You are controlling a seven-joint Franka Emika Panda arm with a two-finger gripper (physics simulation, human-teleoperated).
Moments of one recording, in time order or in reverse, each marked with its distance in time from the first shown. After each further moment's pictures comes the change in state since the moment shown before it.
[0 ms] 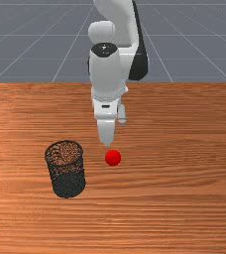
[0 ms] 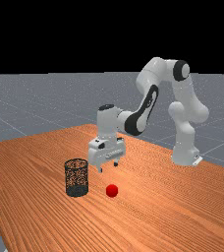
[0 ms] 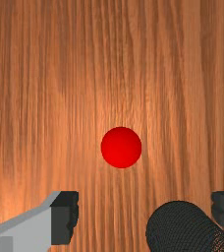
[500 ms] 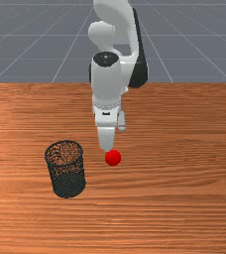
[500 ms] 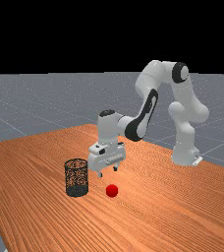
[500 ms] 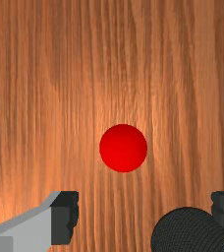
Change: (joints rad) arm 0.011 0.044 -0.010 -0.004 -0.019 0.046 0.020
